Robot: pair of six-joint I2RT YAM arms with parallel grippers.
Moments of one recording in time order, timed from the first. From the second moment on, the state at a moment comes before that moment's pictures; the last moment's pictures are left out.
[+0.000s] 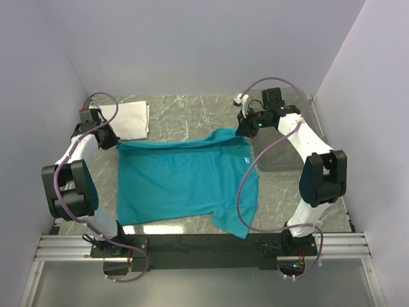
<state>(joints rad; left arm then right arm) 0.23 1.62 1.10 -0.33 0.13 -0.38 0.19 1.75 1.48 -0.66 -0.72 -0.64</state>
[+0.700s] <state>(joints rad) 0.23 1.56 0.99 -0.35 0.13 -0.38 0.20 1.63 1.28 -0.67 -0.72 -0.67</state>
